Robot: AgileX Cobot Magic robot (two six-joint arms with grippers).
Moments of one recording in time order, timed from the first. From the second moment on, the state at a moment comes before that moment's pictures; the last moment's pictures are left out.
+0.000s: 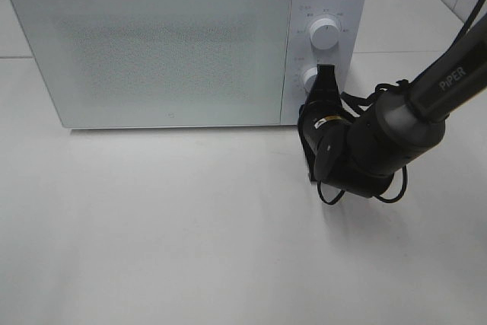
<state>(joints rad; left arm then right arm) -0.09 0.00 -0.50 -0.13 1.05 0.06 0.58 2.16 -0.89 0.81 -0.94 1.32</state>
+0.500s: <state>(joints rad) -0.09 0.00 -0.50 -0.13 1.05 0.06 0.59 2.19 -0.96 0.90 -0.94 1.26</state>
